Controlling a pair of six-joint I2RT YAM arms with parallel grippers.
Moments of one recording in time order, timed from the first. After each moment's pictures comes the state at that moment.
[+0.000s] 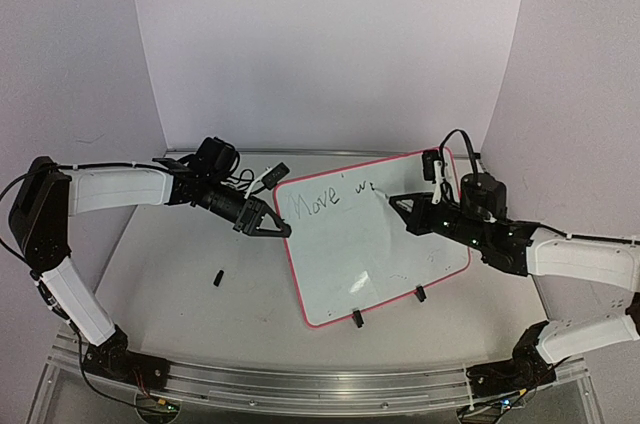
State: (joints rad) left arm -0.61 1.64 1.13 -0.32 0.99 0.01; right arm 0.69 1.20 0.65 0.29 -0.03 0.42
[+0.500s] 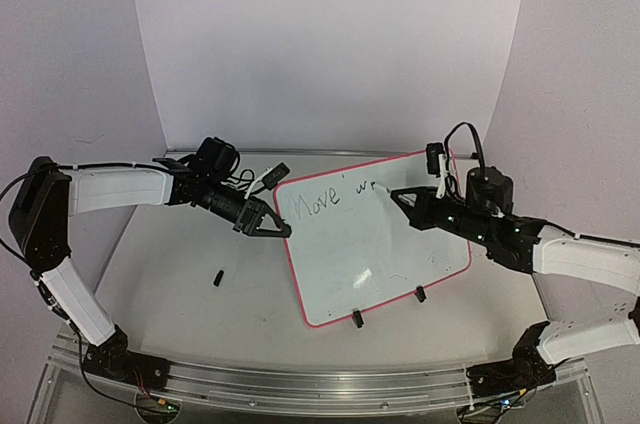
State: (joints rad) left arm -0.61 1.64 1.13 -0.32 0.99 0.01; right arm 0.69 1.16 0.68 0.25 -0.06 0.43
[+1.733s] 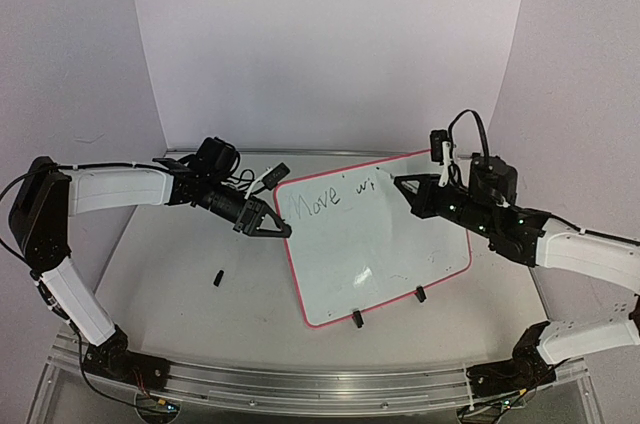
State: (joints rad) left arm -0.62 1.64 1.13 -0.32 0.99 0.01; right arm 0.69 1.16 0.74 0.21 0.00 0.40
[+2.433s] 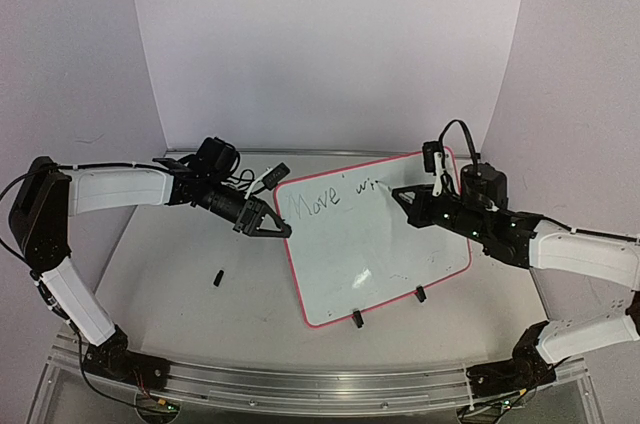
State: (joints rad) left arm -0.62 1.64 1.13 -0.33 0.99 0.02; right arm 0.69 1.19 0.71 0.20 0.02 0.37
